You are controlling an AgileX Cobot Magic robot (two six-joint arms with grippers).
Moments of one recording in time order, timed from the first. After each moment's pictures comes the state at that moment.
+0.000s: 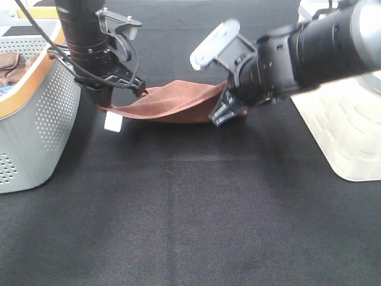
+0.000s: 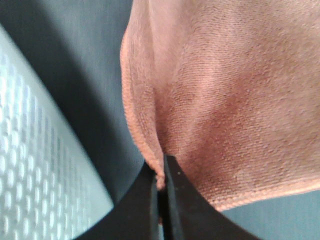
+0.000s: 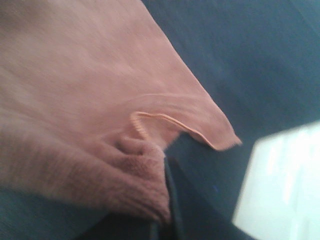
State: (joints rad) left arm -0.46 2.11 -1.77 0.12 1.17 -0.07; right arm 0.63 1.88 -1.07 1.75 -0.54 -2.16
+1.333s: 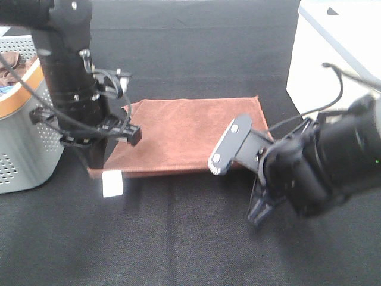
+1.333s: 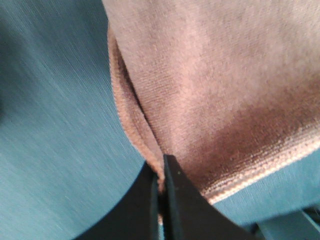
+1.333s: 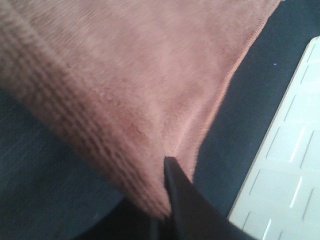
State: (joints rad) left arm -0.48 1.97 -1.41 -0.12 1.18 -0.11; right arm 0.85 1.80 -0.67 1.73 -0.74 -2.04
